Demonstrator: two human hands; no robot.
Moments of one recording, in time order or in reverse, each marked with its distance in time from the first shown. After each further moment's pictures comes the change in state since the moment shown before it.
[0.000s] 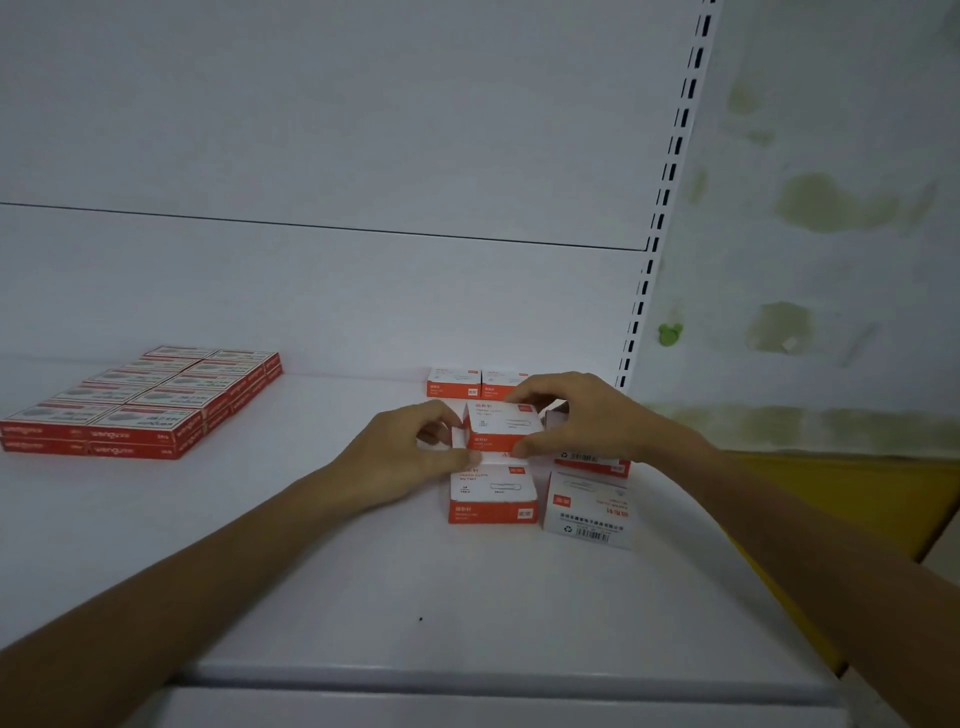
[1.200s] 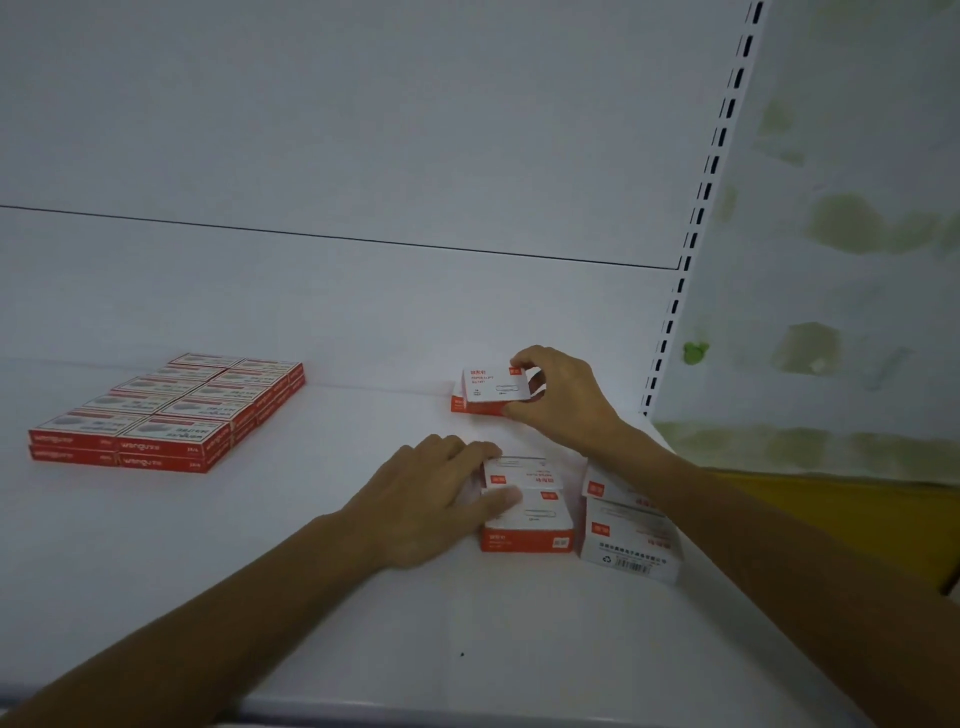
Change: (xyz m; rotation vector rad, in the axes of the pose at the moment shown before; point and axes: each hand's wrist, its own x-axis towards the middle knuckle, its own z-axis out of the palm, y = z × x) left_hand -0.019 0.006 0.000 0.443 -0.100 0.113; right_hand 0.062 -0.011 0.026 -0.043 0.390 -0.006
